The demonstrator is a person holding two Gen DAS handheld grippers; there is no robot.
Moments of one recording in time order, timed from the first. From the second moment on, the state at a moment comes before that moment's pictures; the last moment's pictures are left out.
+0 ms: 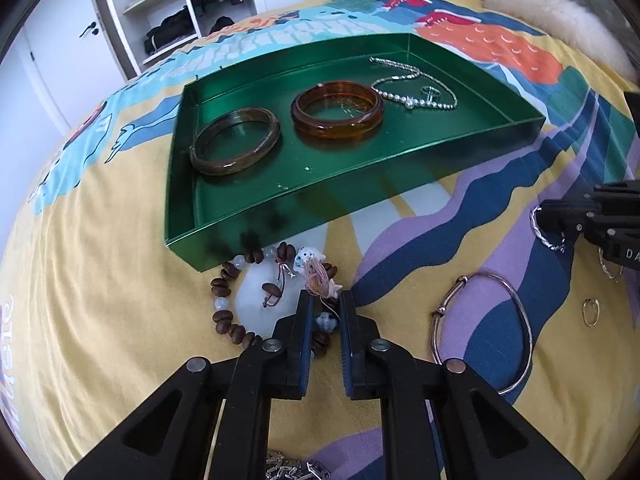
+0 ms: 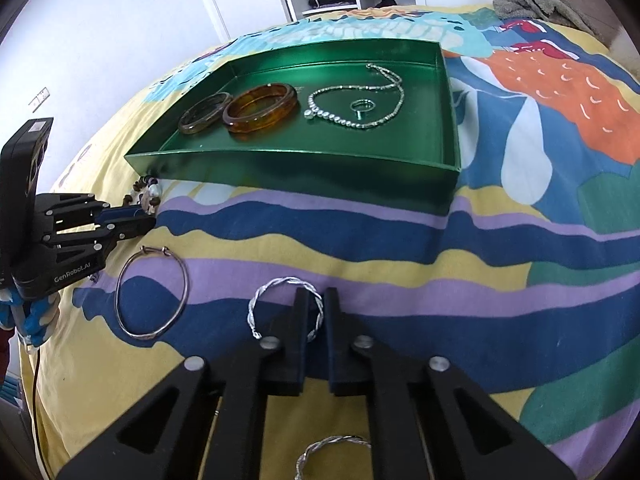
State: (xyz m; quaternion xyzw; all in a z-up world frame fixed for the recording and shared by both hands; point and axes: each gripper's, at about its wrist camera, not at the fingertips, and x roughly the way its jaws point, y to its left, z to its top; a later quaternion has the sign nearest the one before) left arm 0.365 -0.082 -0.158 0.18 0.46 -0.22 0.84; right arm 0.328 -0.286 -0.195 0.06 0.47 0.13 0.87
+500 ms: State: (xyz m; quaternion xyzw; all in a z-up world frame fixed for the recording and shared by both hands) left arm 0.313 -0.043 -0.087 0.09 0.41 -0.20 0.88; right arm 0.269 -0.305 -0.128 0.07 0.39 0.09 0.91
